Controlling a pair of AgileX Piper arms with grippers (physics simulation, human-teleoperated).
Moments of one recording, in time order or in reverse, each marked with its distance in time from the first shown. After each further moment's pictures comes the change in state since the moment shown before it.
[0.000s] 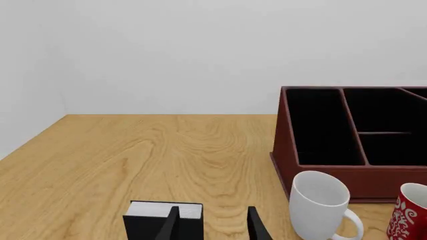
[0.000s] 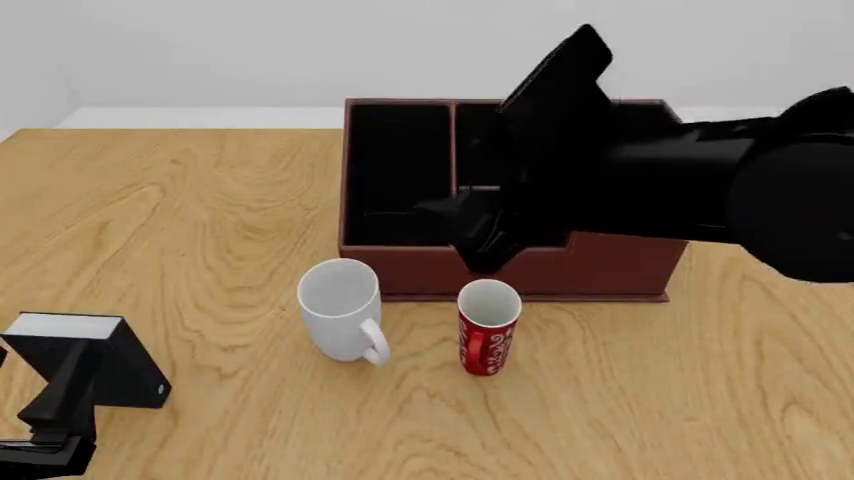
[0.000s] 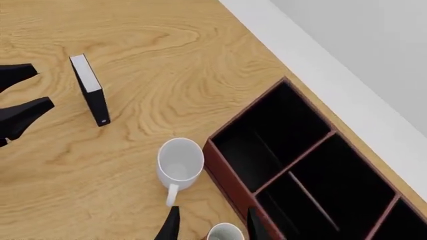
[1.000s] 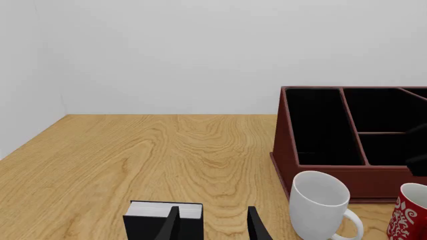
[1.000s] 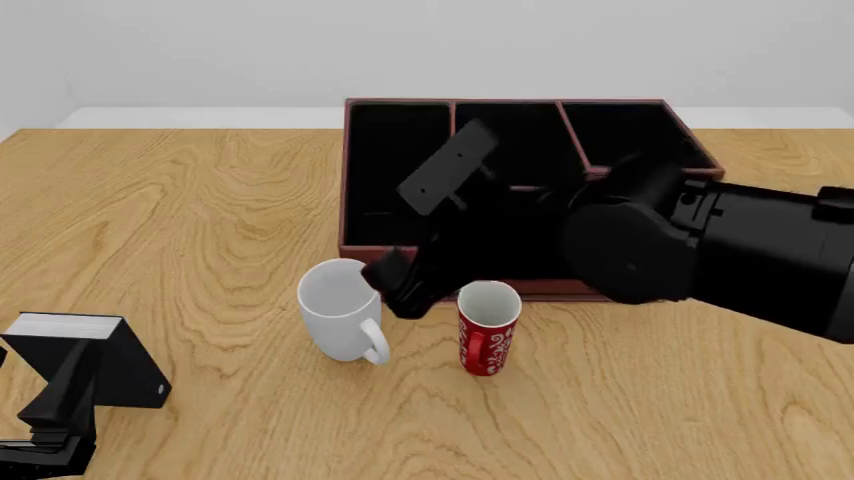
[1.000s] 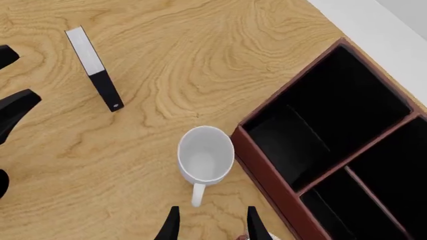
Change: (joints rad) left arm 0.000 0.000 0.000 0.000 0.000; right arm 0.056 0.221 0.003 -0.062 0.118
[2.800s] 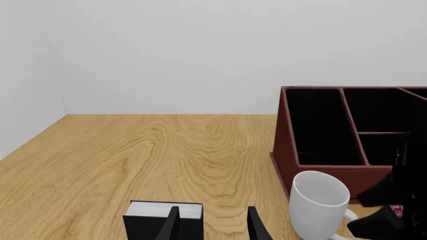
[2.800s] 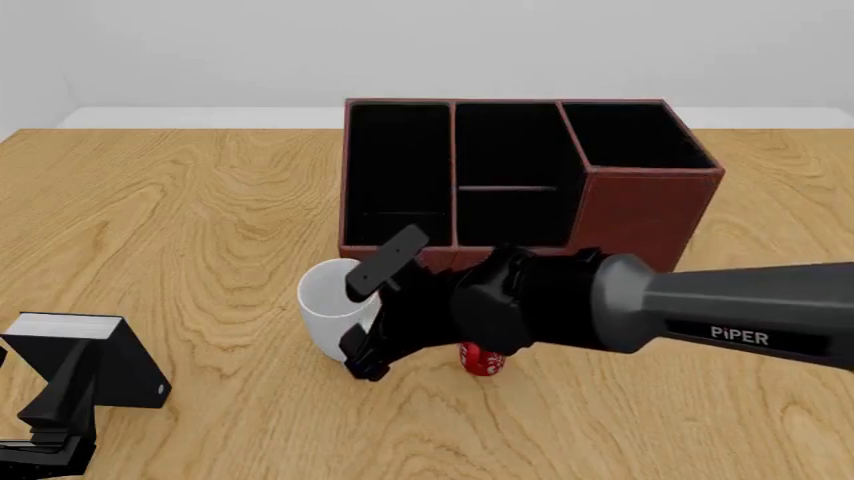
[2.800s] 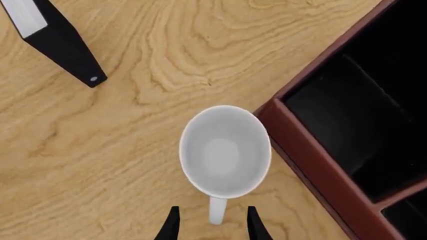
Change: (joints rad) left arm 0.000 0.000 0.000 0.000 0.000; right arm 0.033 0.321 0.018 -0.140 0.131
